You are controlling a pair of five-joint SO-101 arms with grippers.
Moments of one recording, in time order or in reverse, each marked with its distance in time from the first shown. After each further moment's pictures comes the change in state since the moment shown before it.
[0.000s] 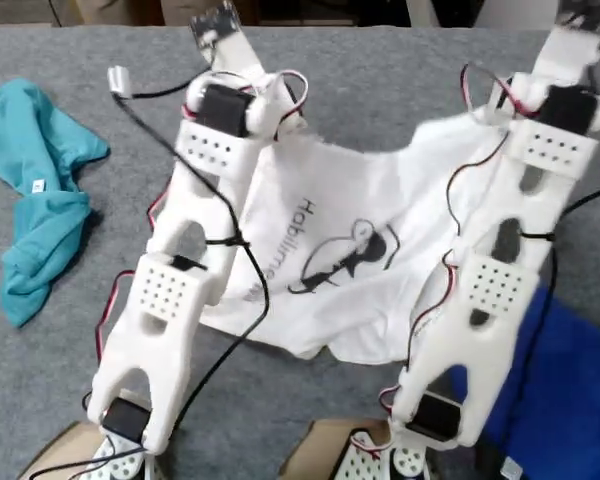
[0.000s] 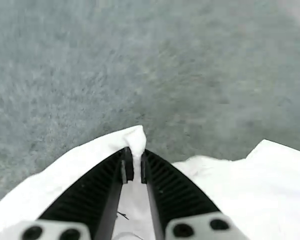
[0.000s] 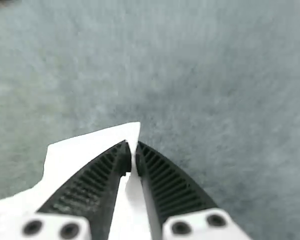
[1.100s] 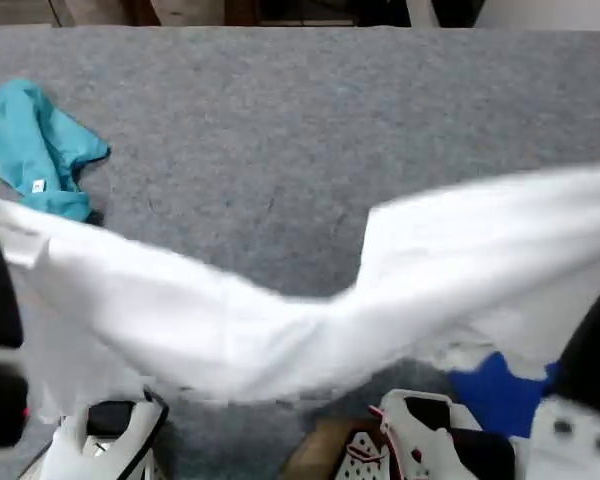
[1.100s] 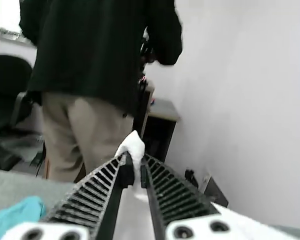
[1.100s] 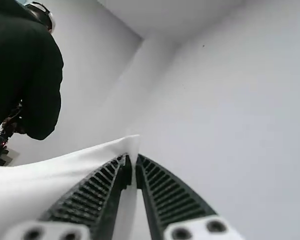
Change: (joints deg) left arm -23.9 -88.9 36.3 0.2 -29.1; right arm -14.4 -75.2 3.2 -10.1 29.5
